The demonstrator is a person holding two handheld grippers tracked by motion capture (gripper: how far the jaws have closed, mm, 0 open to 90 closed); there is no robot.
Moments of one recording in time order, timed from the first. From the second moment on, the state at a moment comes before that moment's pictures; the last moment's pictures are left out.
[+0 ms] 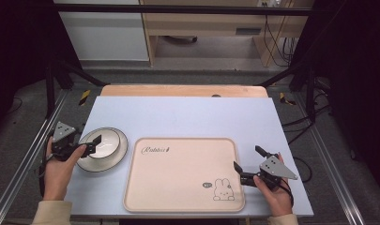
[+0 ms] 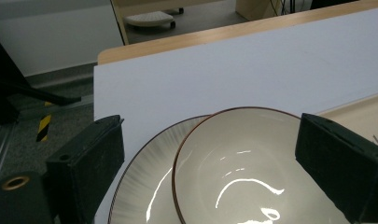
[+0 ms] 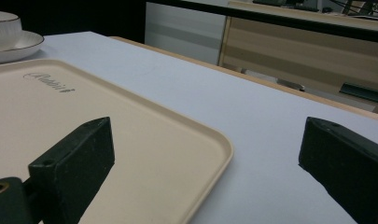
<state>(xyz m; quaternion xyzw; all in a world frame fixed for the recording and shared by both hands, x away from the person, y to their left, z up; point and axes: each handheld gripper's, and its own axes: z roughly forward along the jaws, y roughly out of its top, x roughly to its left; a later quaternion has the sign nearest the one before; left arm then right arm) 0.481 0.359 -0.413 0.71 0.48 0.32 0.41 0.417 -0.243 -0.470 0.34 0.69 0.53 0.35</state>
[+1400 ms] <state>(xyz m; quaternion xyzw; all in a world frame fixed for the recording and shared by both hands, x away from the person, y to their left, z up) 0.513 0.364 -0.419 0.76 0.57 0.18 0.27 0.418 -0.242 -0.469 0.34 0.70 0.53 0.34</state>
